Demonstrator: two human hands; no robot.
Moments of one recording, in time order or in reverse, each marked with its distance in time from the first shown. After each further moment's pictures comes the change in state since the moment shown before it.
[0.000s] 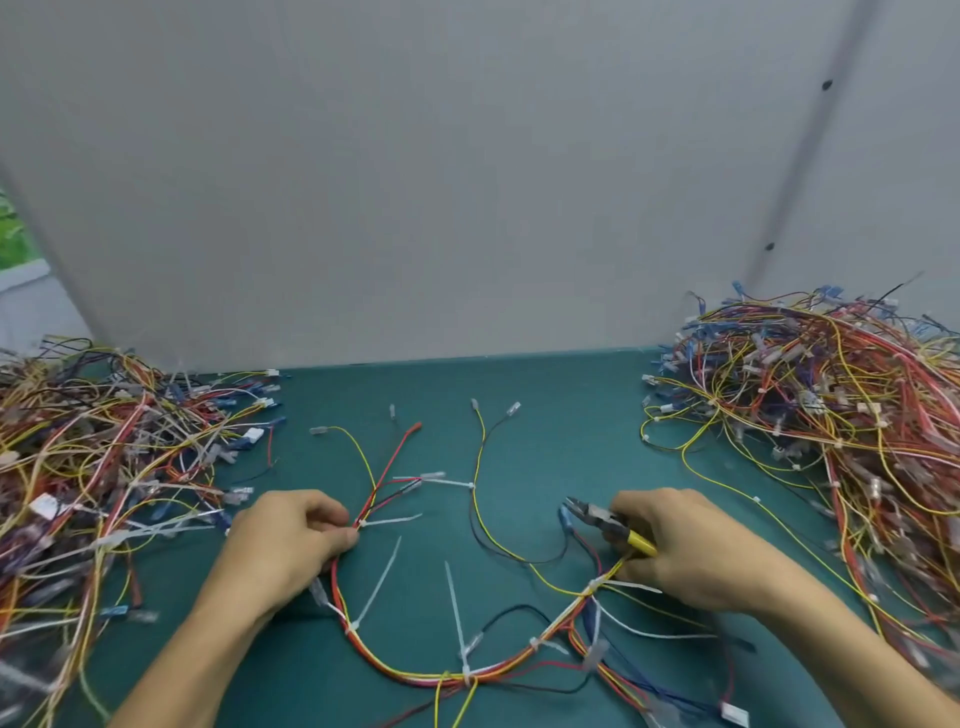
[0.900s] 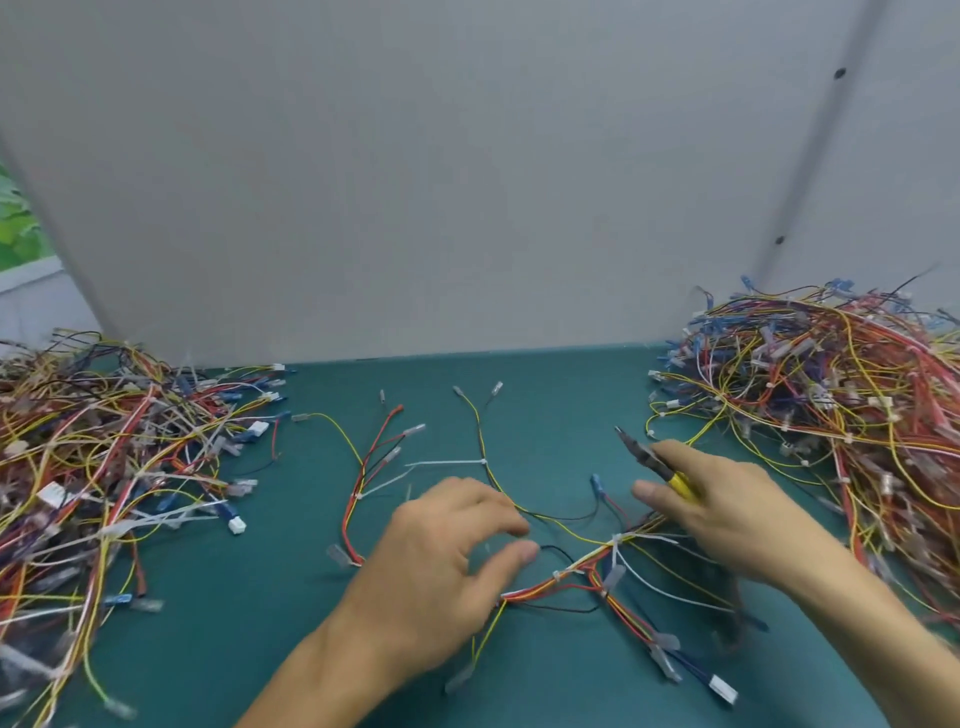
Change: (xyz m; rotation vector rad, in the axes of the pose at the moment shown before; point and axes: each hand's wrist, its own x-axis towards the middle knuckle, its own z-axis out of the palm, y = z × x) left_hand -0.069 0.068 0.044 0.026 -0.035 0.902; right_hand -0.008 0.004 -0.015 0.074 0.234 0.169
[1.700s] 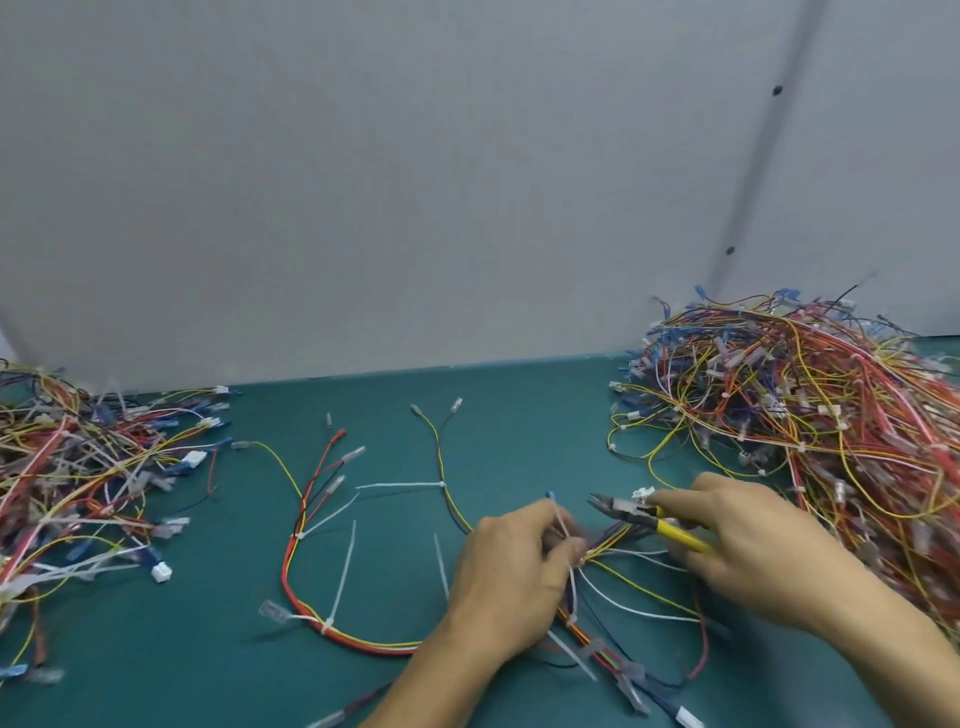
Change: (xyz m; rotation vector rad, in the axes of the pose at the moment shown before) left_hand 0.053 0.001 0.104 -0.197 -0.109 -0.361; right_hand -0.009 0.038 -0.016 -0.360 -0.027 -0.163
